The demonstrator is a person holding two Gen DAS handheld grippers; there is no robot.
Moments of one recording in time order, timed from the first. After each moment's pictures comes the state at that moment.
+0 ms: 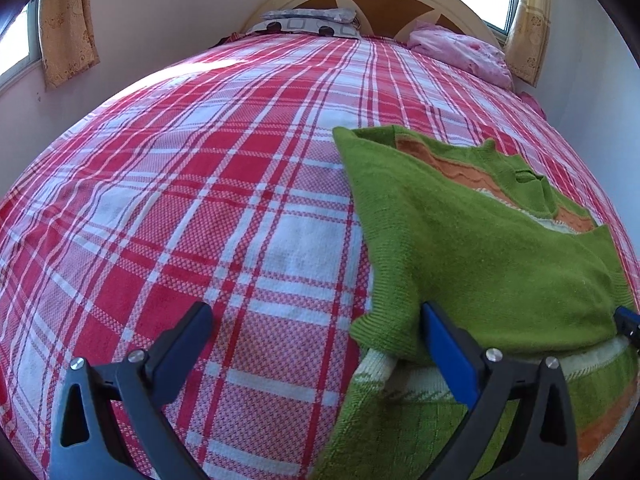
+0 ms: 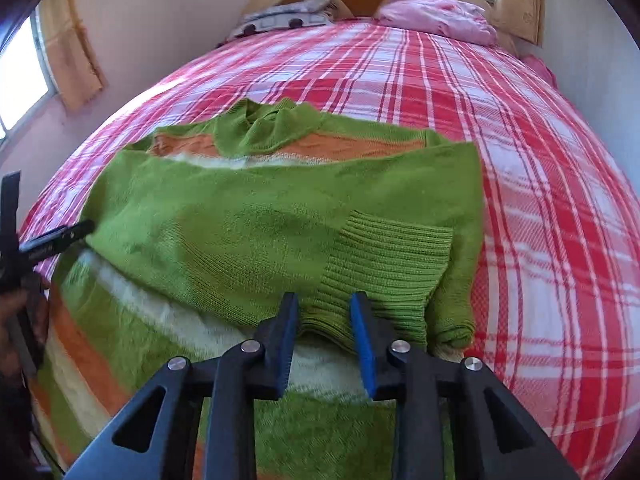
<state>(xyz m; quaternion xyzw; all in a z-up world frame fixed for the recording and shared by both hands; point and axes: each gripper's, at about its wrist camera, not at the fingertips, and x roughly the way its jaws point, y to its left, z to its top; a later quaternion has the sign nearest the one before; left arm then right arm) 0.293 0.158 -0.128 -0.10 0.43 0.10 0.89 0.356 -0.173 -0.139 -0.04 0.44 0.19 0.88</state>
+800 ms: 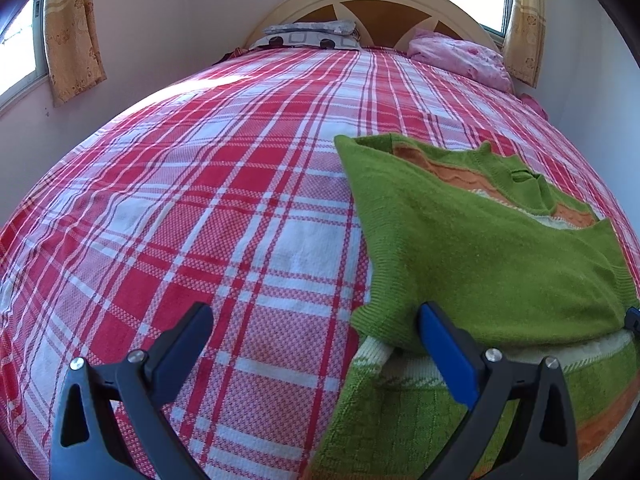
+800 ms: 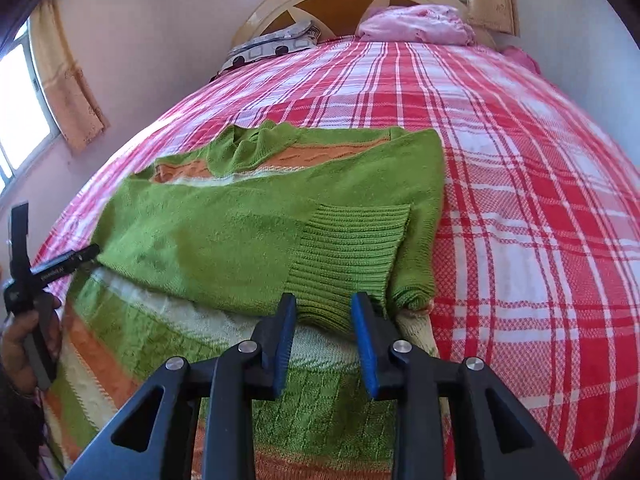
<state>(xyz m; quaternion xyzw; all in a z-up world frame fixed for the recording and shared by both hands) 0.281 0.147 -0.120 -0.07 0.40 0.12 0.90 0.337 -0.203 -0.142 0.01 0.42 0.18 0.89</state>
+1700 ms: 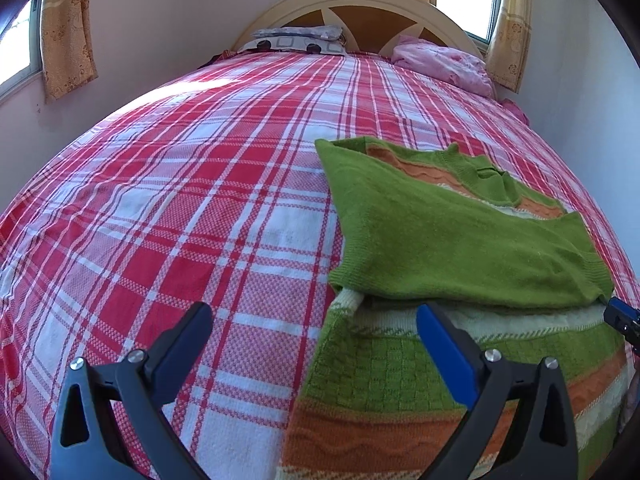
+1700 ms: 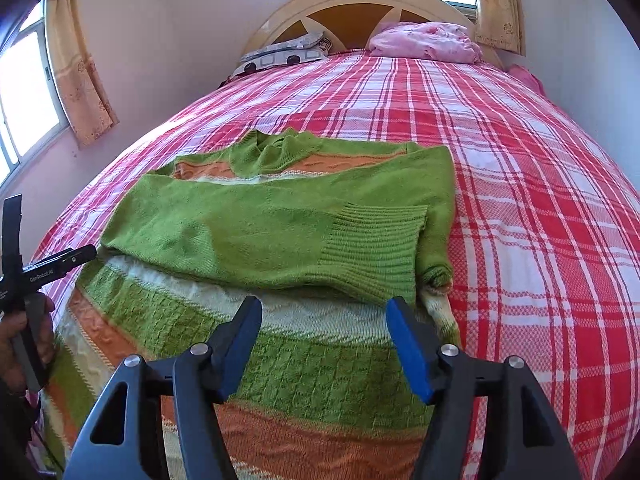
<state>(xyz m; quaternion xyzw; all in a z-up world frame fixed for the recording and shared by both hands) 0.248 0.135 -0.105 -0.08 0.40 0.09 0.91 0.310 -0.192 -0.128 0.00 0.39 0.19 0.90</state>
